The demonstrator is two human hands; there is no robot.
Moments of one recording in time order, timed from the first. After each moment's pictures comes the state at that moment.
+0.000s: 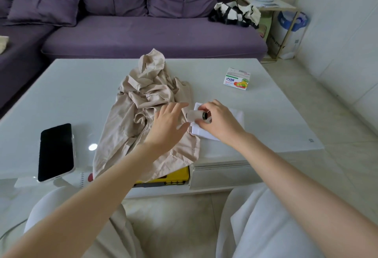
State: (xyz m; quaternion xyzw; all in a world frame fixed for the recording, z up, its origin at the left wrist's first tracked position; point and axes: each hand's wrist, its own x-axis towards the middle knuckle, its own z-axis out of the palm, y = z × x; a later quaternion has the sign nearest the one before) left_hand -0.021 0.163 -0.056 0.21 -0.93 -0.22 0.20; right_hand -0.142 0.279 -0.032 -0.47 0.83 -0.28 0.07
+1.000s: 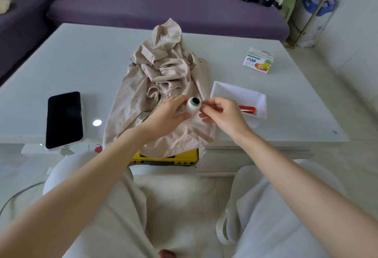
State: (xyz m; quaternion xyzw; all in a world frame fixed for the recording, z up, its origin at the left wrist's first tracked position) left_hand 0.022 0.138 -0.079 0.15 -0.90 -0.39 0.14; right_hand -0.096 0.271 -0.062 -0.31 0.72 -0.55 0.29
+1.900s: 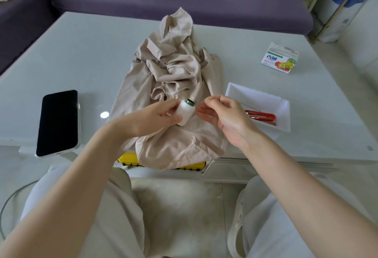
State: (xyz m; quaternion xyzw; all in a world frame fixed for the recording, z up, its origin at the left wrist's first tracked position) left_hand 0.041 0.098 -0.064 0.16 -0.84 -0.52 -0.02; right_hand -0.104 0.227 -0.067 -0.14 0.60 -0.66 0.43
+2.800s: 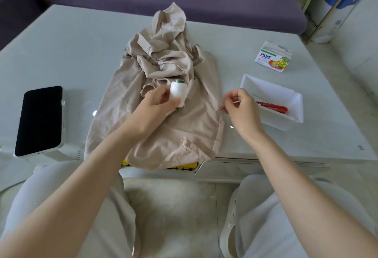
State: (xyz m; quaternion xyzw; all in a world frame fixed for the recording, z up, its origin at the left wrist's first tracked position) left_hand 0.015 0.122 -0.077 0.27 -0.73 -0.60 0.20; right_hand -0.155 0.249 -0.099 -0.30 0.81 -0.48 0.12
